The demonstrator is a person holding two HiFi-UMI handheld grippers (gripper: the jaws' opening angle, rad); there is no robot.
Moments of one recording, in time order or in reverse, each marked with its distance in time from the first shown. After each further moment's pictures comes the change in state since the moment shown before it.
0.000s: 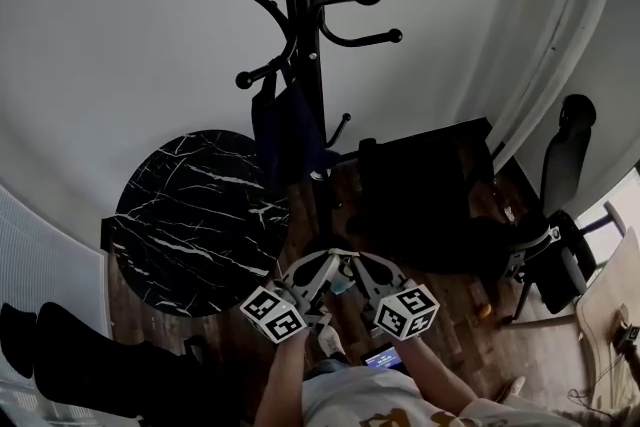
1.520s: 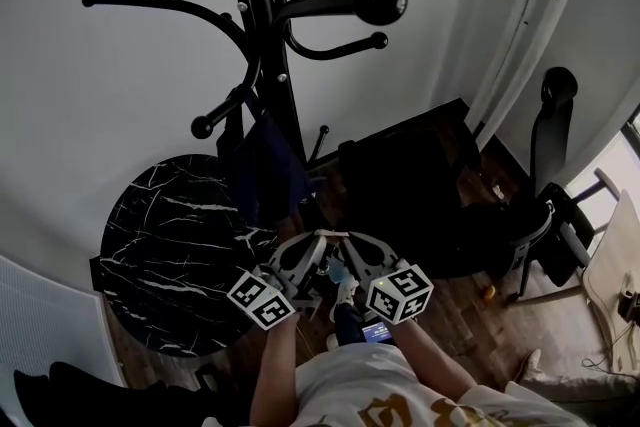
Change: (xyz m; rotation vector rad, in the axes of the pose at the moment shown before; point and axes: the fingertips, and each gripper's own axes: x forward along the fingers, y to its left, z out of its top) left arm 0.058 0.070 0.036 0.031 0.033 -0.130; right arm 0.072 -0.046 0.038 -0.017 -0.081 -0.107
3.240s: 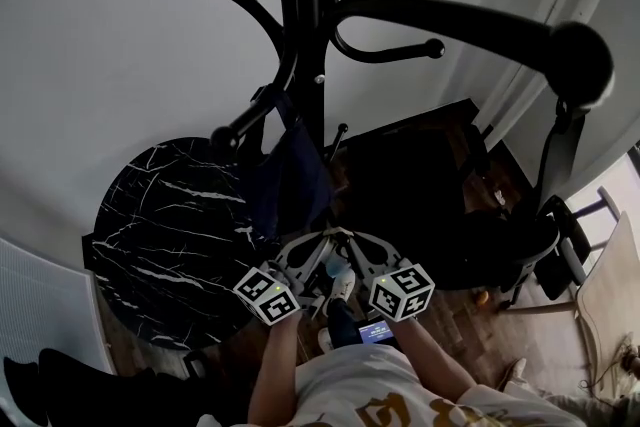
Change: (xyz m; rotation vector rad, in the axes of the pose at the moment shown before) left arm -0.002 0.047 -0.028 -0.064 0.034 0.038; right arm 0.034 -0.021 -0.030 0.005 0.116 -0.009
